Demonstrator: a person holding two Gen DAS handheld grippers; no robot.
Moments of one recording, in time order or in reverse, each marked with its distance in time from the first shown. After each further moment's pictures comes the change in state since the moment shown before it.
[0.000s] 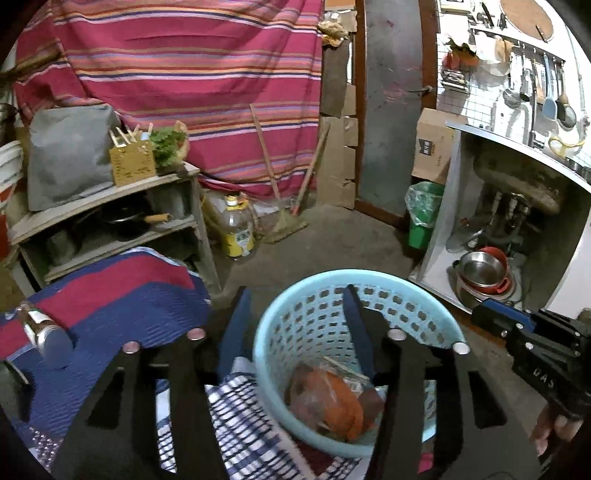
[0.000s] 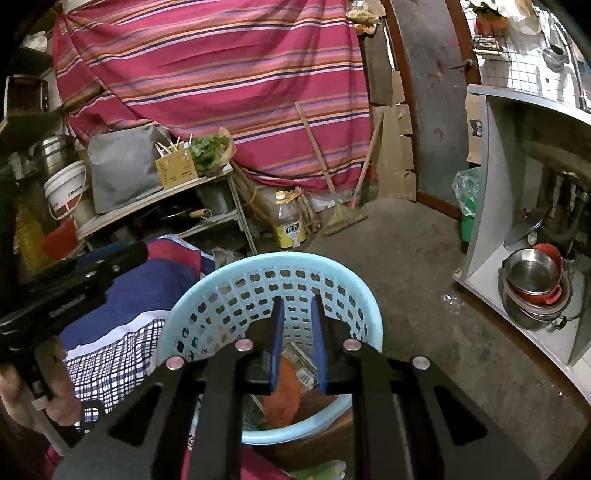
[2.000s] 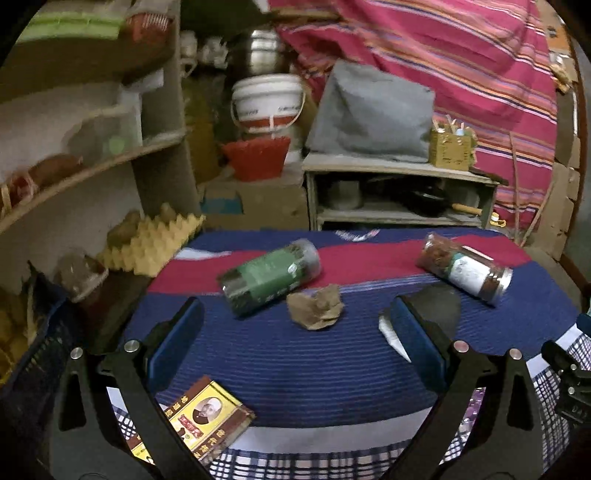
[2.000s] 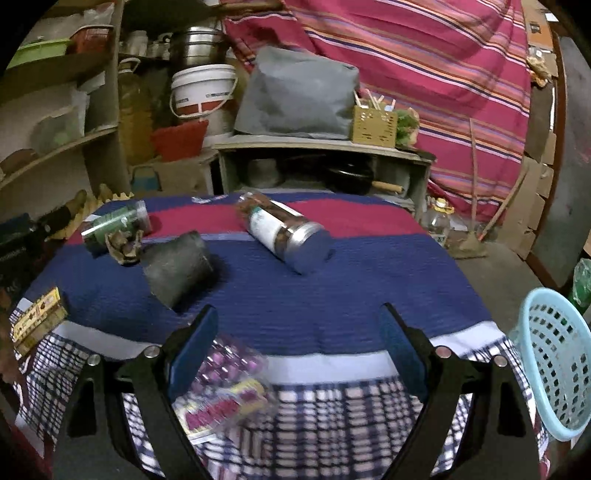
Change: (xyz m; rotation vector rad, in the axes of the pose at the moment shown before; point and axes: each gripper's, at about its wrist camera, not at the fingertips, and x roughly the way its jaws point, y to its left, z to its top) left arm -0.209 0.385 -0.128 -0.382 0.034 0.755; right arm 0.040 0.387 -0.079 -0.420 0.066 0.275
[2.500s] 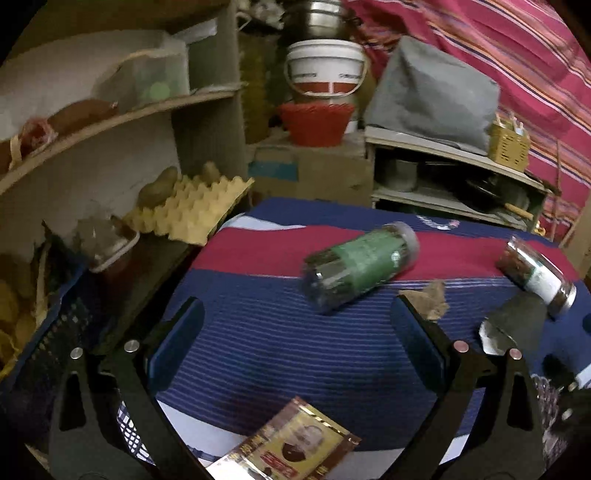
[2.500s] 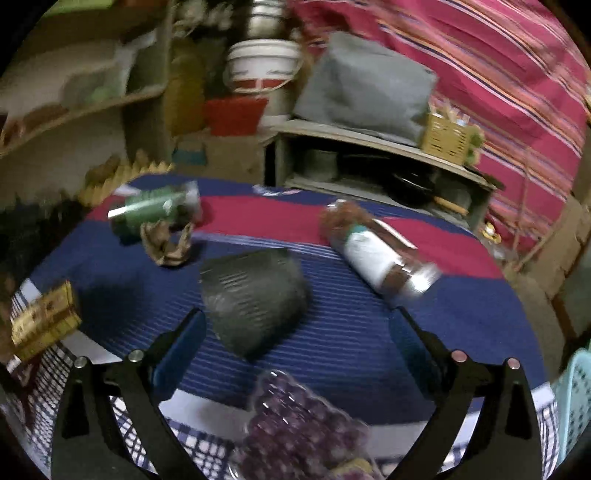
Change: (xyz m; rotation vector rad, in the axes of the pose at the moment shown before) left arm 0.050 0.083 0.000 -0.111 0.110 0.112; right arm 0.063 0.090 0.023 -0.212 0.063 0.116
